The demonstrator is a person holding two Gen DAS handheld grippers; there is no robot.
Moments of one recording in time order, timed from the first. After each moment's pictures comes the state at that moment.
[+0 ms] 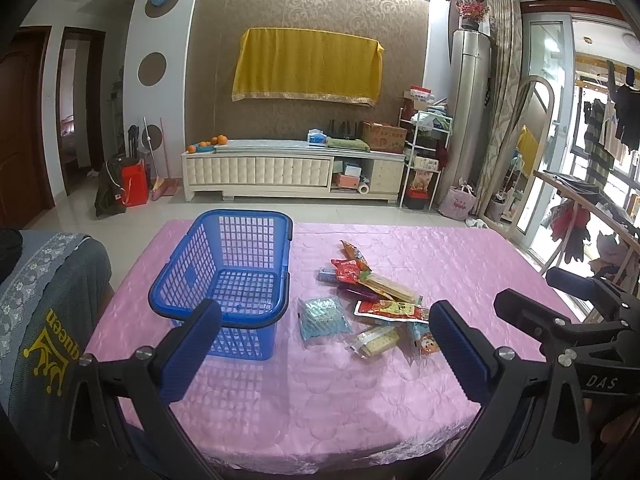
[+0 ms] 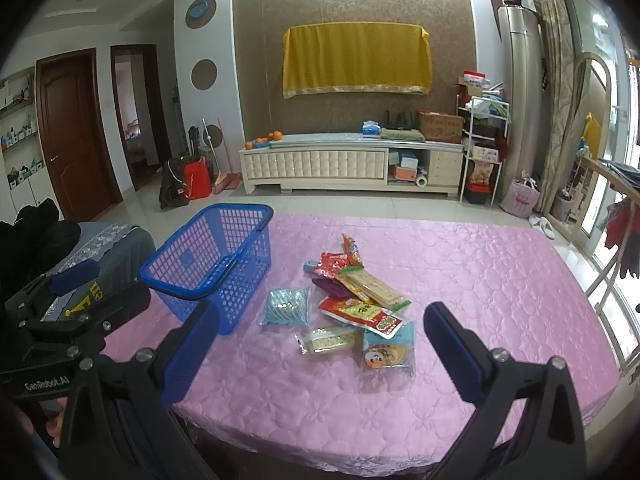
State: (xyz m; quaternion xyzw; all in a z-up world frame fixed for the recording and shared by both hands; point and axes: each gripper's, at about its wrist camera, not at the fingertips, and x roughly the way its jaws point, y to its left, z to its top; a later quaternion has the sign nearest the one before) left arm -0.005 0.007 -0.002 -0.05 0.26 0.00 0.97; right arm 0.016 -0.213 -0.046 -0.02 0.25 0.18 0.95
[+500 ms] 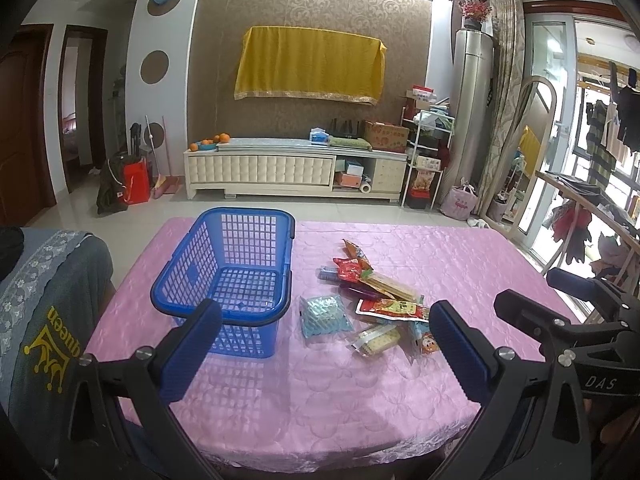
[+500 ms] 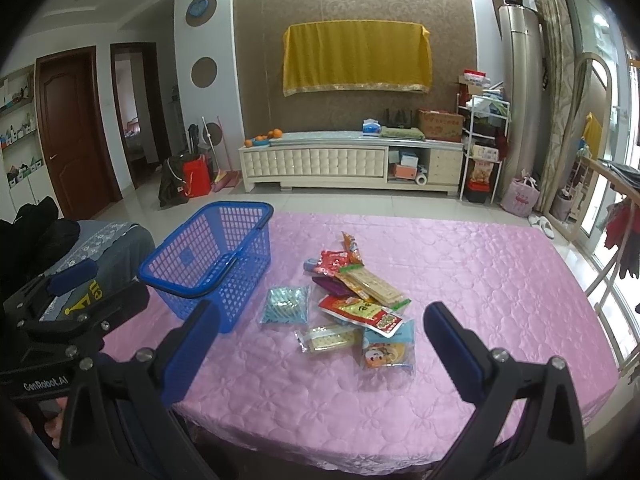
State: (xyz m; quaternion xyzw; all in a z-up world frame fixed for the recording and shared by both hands) left arm -0.008 0.007 -0.001 -0.05 0.26 0.01 0.96; right arm 0.017 -0.212 -0.043 -0.02 0.26 0.17 0.95
